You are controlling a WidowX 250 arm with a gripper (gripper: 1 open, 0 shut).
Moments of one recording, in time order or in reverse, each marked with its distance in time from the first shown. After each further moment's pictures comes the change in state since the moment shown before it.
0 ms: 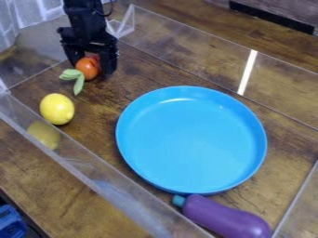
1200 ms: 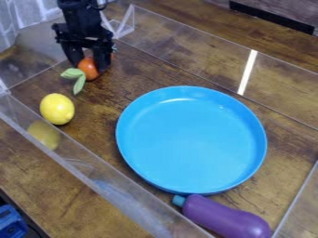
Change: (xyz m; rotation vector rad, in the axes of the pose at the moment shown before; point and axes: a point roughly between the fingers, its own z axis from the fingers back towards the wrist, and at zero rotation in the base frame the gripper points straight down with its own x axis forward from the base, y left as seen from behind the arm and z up) arm -0.002 0.005 0.008 -0.013 0.000 0.021
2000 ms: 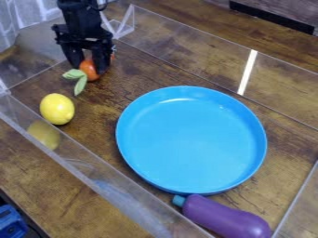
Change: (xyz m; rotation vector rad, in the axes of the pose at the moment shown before) arm -0.003 -0.002 0.000 -0.011 0.019 -0.013
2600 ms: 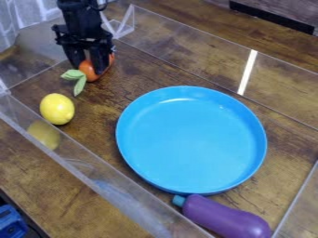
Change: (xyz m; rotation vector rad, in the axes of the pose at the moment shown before) arm -0.003 -0.002 0.001 -0.010 0.021 -0.017
